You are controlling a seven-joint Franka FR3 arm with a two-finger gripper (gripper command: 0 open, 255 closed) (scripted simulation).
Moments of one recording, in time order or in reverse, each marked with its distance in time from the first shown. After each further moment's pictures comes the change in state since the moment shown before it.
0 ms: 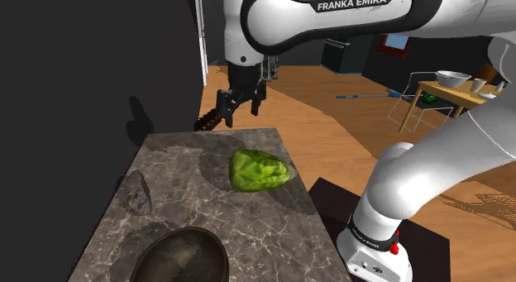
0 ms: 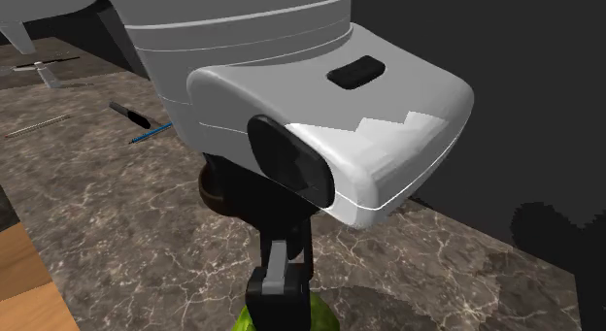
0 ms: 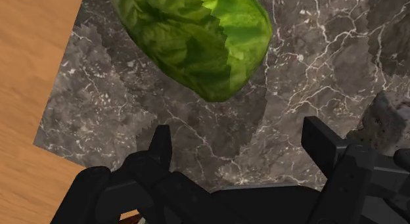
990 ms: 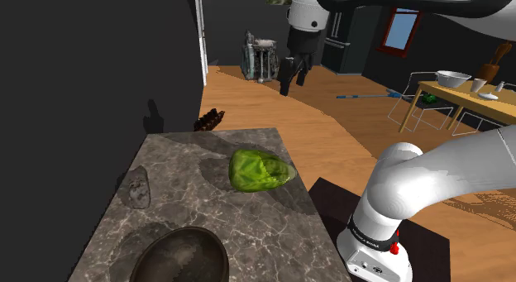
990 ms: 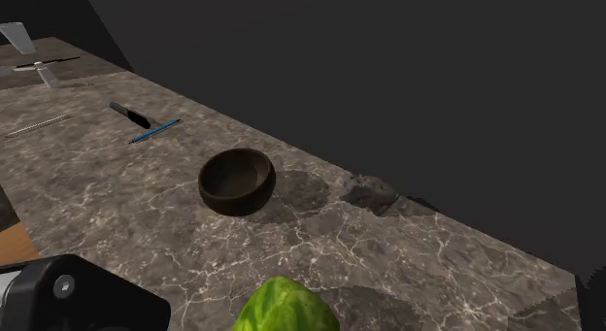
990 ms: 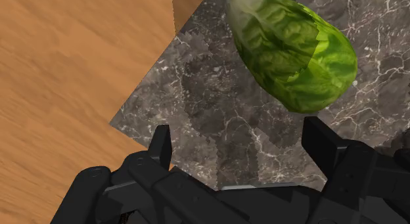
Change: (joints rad) arm -0.003 -0.276 -0.277 -0.051 -0.110 -0.191 -0.381
